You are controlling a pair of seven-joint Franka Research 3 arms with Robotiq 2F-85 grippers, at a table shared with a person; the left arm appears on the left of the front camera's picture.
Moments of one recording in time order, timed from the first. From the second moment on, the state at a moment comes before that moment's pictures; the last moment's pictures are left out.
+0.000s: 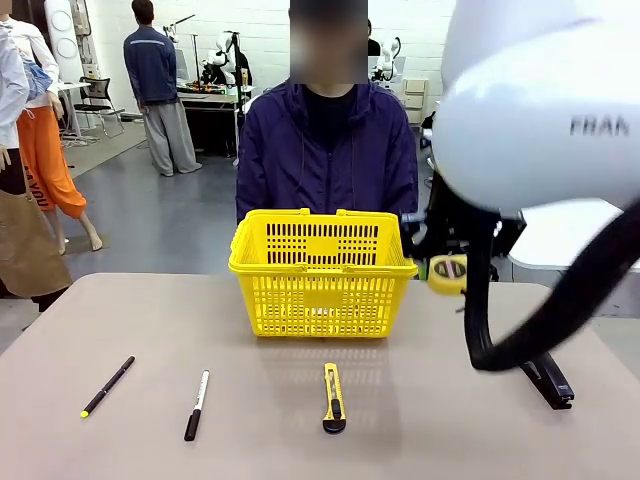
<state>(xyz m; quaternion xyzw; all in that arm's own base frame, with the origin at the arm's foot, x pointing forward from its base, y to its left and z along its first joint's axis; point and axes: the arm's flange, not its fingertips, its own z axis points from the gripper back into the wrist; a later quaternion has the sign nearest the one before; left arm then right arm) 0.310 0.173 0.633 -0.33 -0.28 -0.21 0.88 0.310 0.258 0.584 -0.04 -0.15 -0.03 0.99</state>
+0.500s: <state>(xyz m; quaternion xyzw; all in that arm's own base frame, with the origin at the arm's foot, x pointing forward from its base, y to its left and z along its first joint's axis) 0.310 0.173 0.633 -0.33 -0.28 -0.21 0.88 0.339 0.266 0.595 -0.03 -0.14 -0.04 0.99</state>
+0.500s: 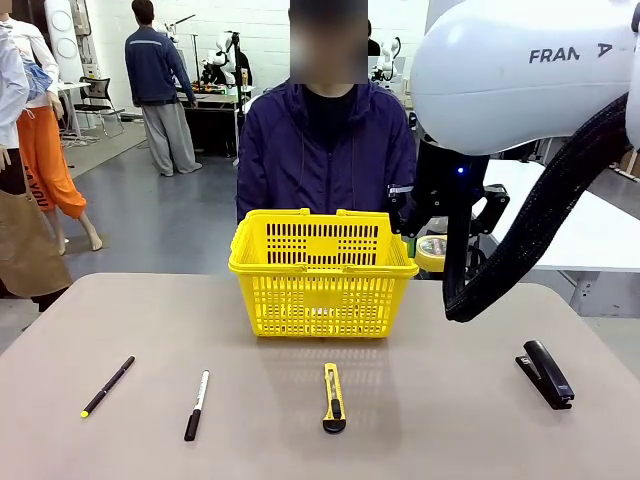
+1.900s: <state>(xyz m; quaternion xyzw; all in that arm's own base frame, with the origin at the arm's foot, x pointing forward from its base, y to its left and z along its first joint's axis) 0.310 0.173 0.633 -0.33 -0.28 -0.21 0.88 0.474 0.319 0.574 -0.02 -0.18 0.05 0.98</state>
